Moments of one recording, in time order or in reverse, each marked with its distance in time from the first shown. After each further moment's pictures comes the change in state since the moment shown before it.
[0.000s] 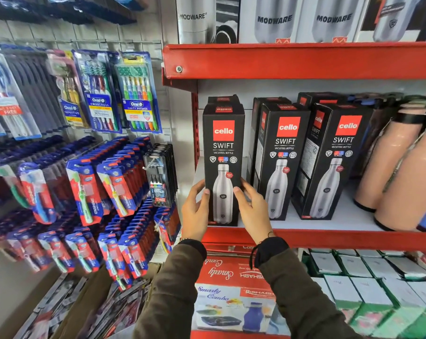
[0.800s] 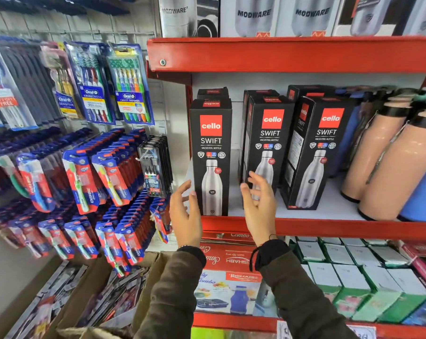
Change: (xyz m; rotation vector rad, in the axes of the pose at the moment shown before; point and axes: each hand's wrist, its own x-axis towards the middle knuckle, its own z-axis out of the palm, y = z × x) left_hand -0.045 -0.005 0.017 0.113 0.324 0.110; right_hand -0.033 -0.006 -0.042 0.017 0.192 -0.101
